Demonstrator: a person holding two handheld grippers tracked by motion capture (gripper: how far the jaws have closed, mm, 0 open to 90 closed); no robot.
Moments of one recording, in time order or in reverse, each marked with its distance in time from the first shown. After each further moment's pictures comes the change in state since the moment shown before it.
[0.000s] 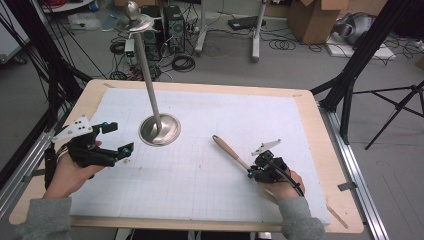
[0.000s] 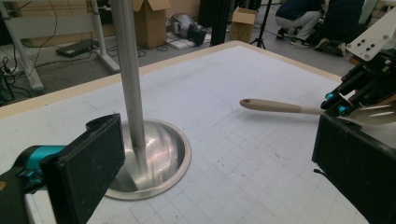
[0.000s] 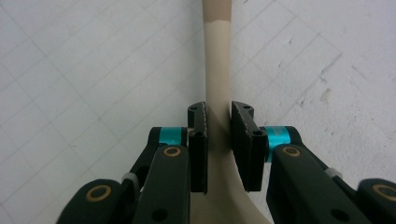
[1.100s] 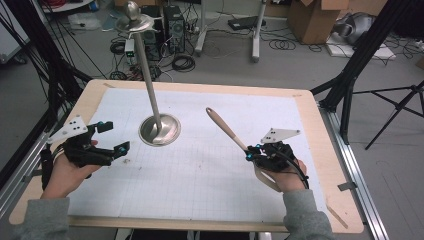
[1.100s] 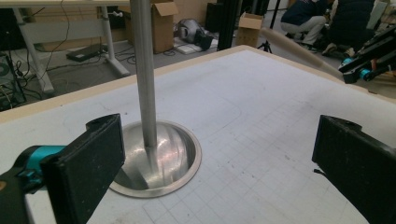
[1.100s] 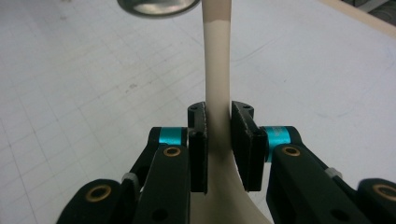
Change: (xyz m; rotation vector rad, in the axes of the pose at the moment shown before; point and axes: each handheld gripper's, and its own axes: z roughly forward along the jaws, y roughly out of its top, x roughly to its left) left arm 0.007 -0.004 -0.005 -0.018 0.027 -0.002; right arm -0.005 0.024 -0.046 -0.336 0.046 -0.073
